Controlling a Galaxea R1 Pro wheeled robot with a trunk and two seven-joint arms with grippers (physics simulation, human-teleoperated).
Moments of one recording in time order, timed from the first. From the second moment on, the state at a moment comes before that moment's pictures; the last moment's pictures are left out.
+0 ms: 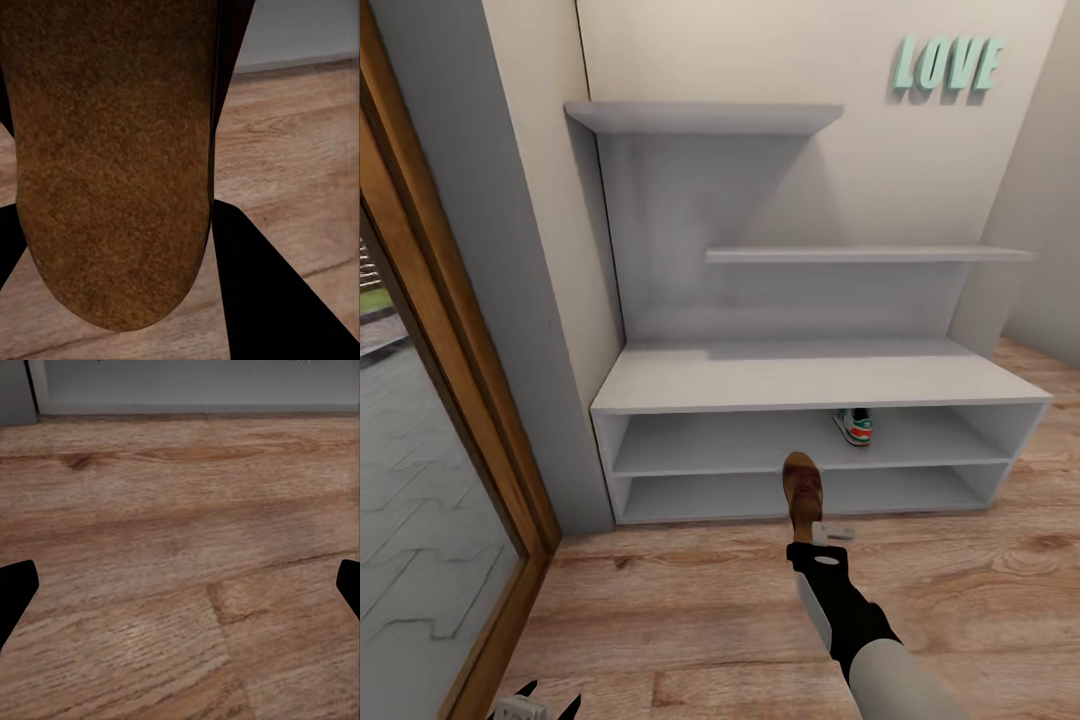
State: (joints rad) left arm -0.21 0.17 0.34 -0.35 -0.06 -0.54 -0.64; right arm -0.62 0.17 -0.09 -0.56 0.08 0.25 -0.34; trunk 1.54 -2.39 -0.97
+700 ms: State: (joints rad) left arm -0.21 0.17 0.34 -0.36 -0.06 -0.54 -0.64; right arm -0.62 0.17 -0.09 -0.56 0.08 0.25 -0.34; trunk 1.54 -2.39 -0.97
